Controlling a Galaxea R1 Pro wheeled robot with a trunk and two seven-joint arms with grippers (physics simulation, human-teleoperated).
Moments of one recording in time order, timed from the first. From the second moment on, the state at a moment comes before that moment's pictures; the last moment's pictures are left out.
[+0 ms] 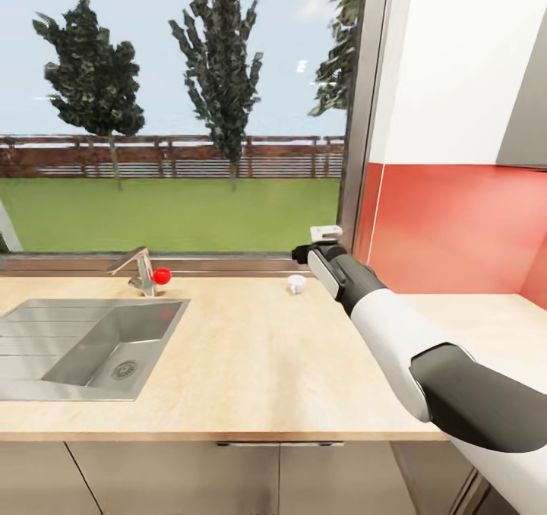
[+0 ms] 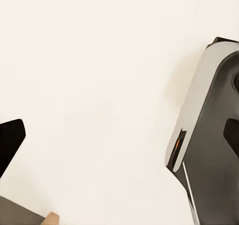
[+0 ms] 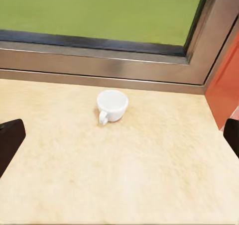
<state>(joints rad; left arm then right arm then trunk) 0.01 0.13 0.03 0.04 0.20 -0.22 0.16 -1.28 0.17 0.32 -0.51 -0.29 0.55 -0.31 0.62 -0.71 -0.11</state>
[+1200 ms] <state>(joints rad) 0.05 0.13 0.03 0.04 0.20 -0.22 0.15 -1.28 0.16 0.32 -0.27 -0.29 0.39 -0.31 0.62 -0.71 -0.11</state>
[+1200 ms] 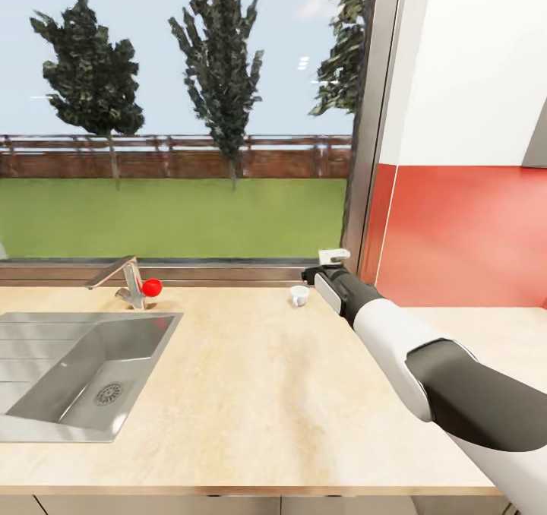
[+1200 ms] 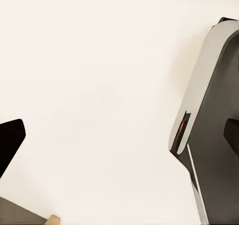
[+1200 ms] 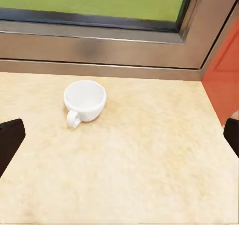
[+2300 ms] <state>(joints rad) 0.07 0.12 0.03 0.04 0.20 -0.22 0.15 -1.28 0.17 0.32 -0.20 -0.29 0.39 -0.31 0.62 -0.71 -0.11</state>
